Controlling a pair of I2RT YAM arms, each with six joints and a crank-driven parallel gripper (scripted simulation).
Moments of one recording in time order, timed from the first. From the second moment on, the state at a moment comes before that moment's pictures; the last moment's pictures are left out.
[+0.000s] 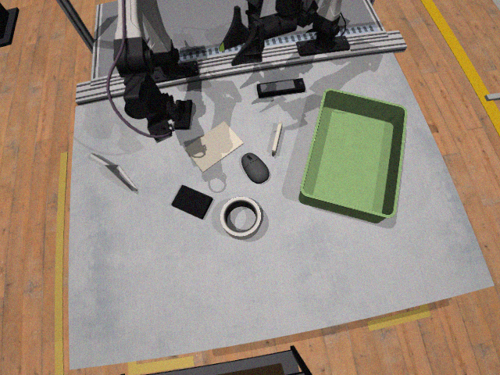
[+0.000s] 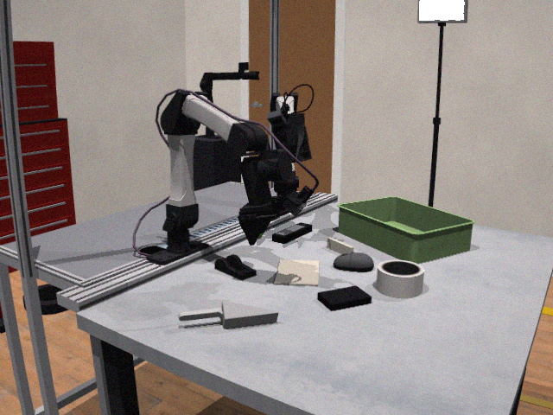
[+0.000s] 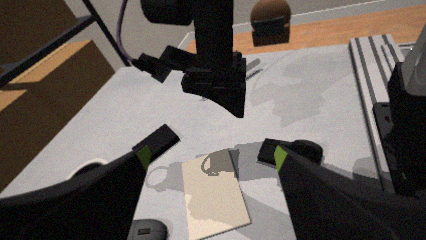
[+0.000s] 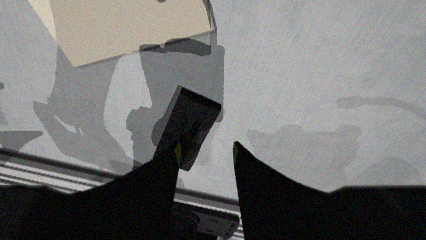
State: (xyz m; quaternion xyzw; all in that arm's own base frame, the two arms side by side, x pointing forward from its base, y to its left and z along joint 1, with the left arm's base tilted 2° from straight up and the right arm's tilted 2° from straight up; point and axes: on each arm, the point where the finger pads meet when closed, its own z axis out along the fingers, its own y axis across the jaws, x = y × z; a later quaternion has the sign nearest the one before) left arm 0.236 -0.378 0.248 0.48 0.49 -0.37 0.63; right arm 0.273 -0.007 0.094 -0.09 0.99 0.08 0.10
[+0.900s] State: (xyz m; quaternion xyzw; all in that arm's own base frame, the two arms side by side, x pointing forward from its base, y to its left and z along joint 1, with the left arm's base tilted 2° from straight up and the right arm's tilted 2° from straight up) left arm 0.270 -0.531 0.224 0.41 0.56 -0.40 0.61; right arm 0.324 -0.107 0.089 0.55 0.83 0.06 0.03
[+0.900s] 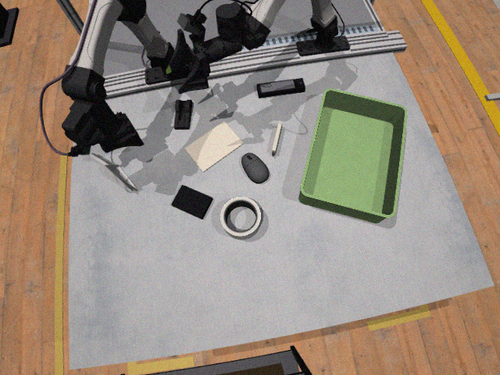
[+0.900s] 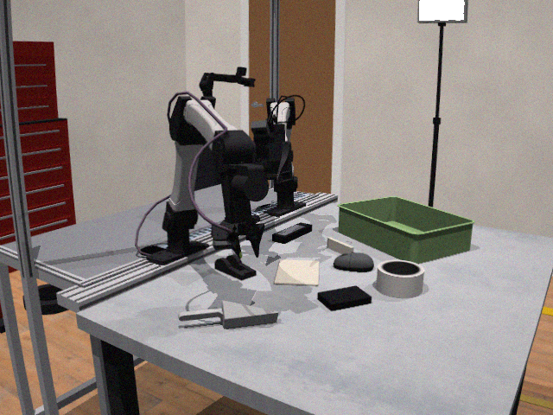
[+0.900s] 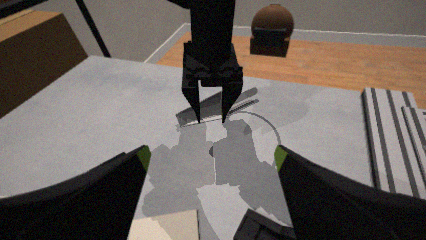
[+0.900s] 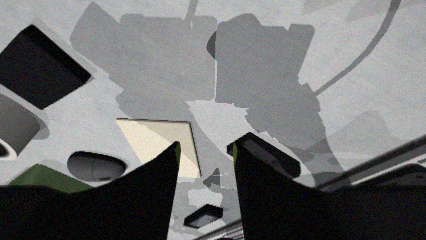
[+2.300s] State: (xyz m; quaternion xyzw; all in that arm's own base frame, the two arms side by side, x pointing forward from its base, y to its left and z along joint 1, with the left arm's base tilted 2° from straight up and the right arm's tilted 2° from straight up) left arm 0.260 -0.612 0.175 0.38 0.58 -0.41 0.59; right arm 0.330 -0.246 0.041 0.91 0.42 0.01 -0.02
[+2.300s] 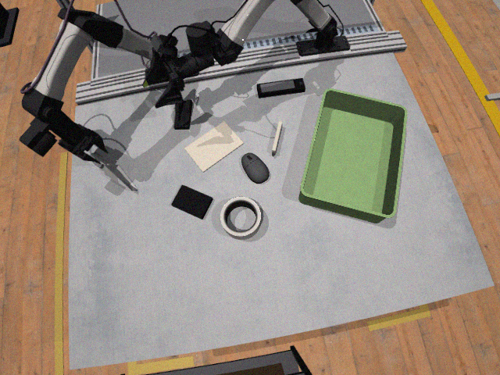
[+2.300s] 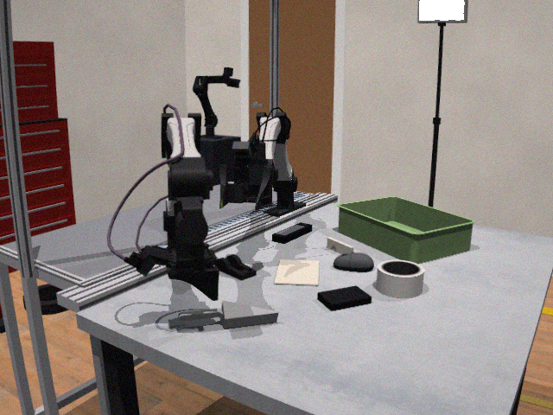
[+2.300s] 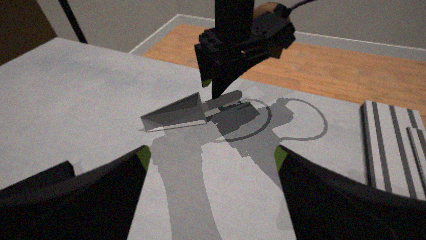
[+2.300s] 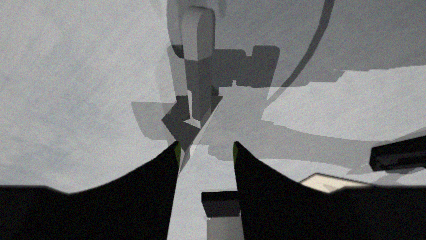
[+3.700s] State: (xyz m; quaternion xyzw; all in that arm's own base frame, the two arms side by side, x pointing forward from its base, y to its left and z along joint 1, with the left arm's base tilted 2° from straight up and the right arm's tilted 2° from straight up) left arm 0.260 -0.612 0.175 0.38 0.58 -0.41 0.59; right arm 0.332 -0.247 0.000 0.91 0.42 0.01 -0.02
